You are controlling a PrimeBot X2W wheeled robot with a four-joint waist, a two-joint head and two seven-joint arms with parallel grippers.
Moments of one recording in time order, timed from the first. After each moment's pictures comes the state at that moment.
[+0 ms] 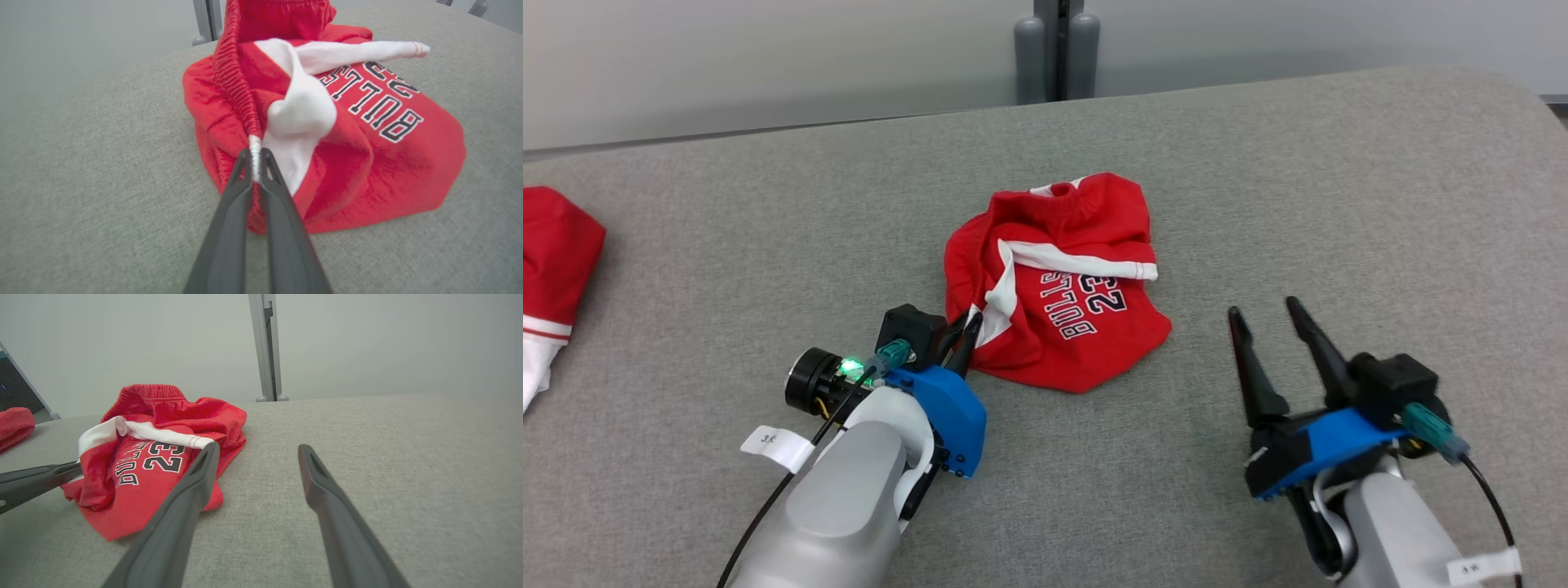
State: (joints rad) left arm -0.66 0.07 -0.64 0.96 -0.39 -0.12 -0.15; right arm -0.30 -0.05 0.11 0.41 0.18 0.13 -0.26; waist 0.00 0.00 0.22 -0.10
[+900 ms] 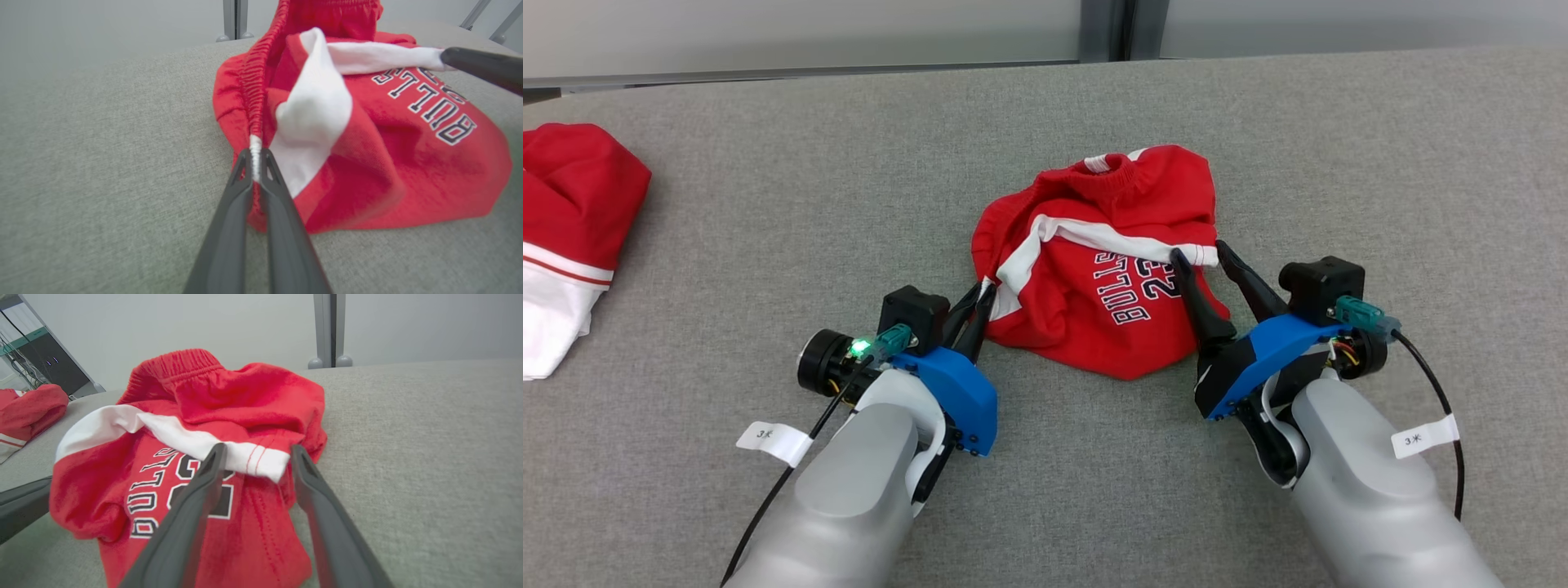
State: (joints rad) left arm -0.70 0.05 -0.68 0.99 -0.48 -0.12 -0.24; right arm -0.67 -0.05 0.34 0.85 0.40 0.13 -0.26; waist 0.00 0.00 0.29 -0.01
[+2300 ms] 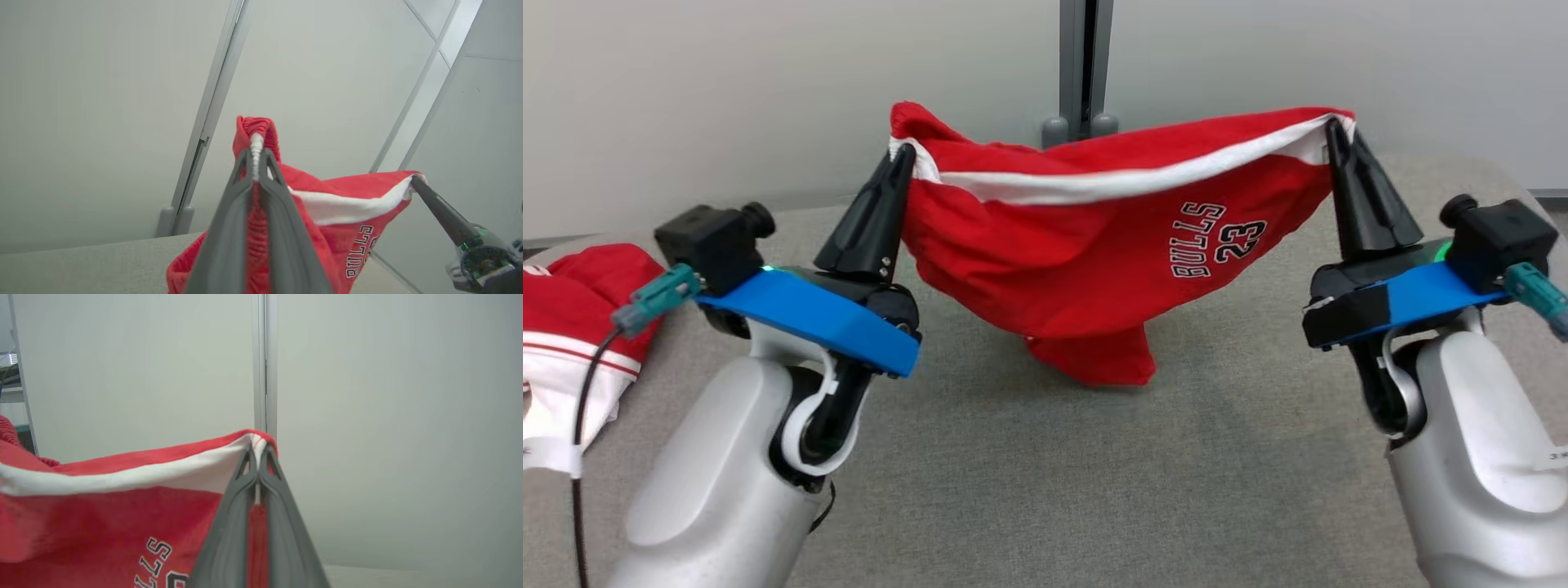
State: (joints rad) left arm -0.56 0.26 -0.48 0.26 -0.86 -0.12 -0.12; right arm -0.58 -0.11 0.09 0.40 0.20 0.13 -0.25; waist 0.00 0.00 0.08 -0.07
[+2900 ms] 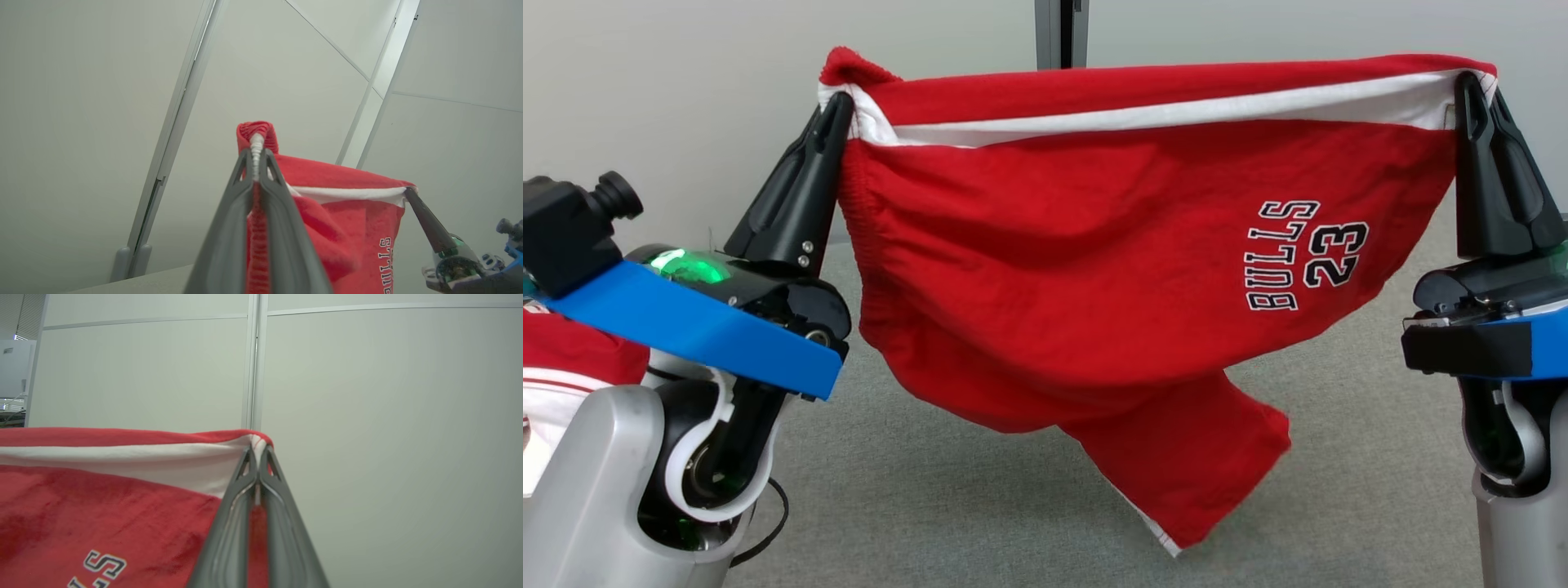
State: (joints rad) left arm -0.46 0.41 -0.35 -0.28 -1.03 0.07 0.13; right arm -0.40 -0.14 -0.04 -0.17 0.19 0.13 -0.04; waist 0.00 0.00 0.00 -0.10
